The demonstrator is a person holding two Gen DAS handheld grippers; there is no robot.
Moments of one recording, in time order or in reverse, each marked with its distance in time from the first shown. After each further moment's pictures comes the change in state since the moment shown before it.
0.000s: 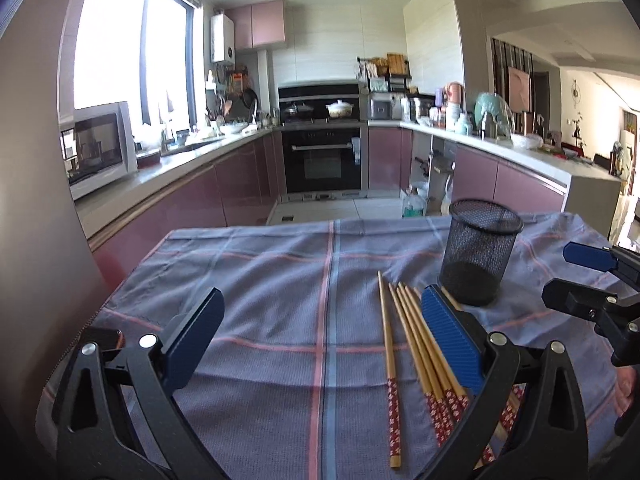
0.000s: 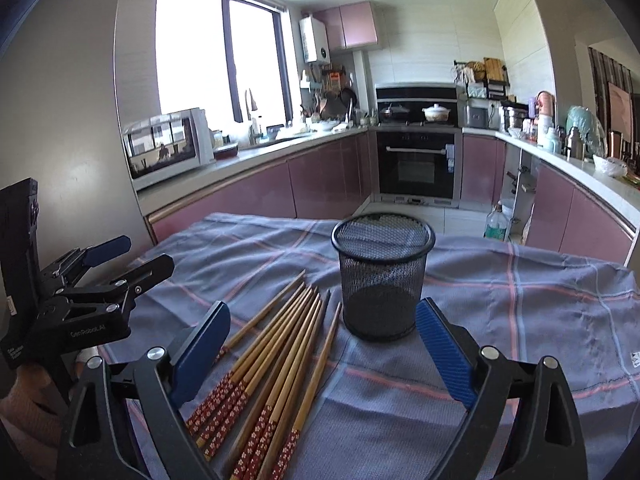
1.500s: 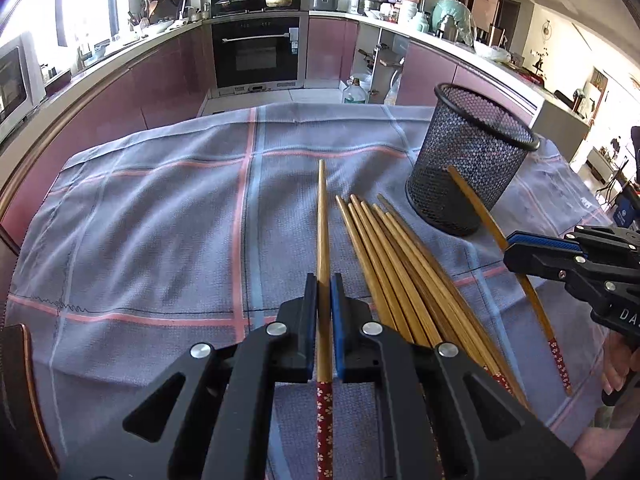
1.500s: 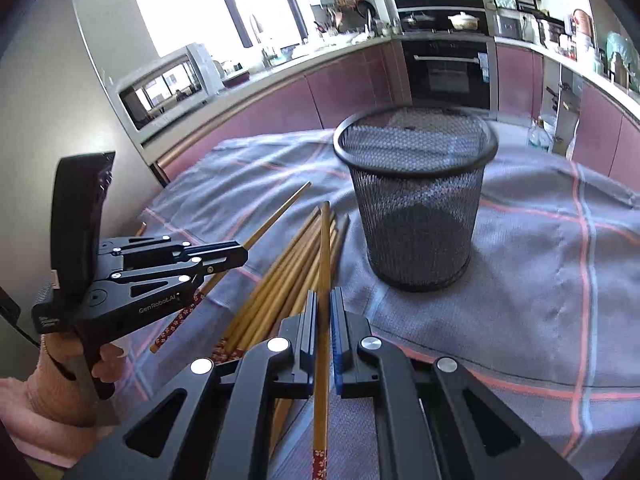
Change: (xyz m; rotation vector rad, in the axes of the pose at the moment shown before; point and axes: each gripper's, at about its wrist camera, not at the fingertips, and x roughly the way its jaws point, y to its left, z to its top) left arm 0.131 -0.023 -0.008 -0.005 0.383 -0.273; right arm 0.046 -0.020 0.009 0.073 0.232 0.146
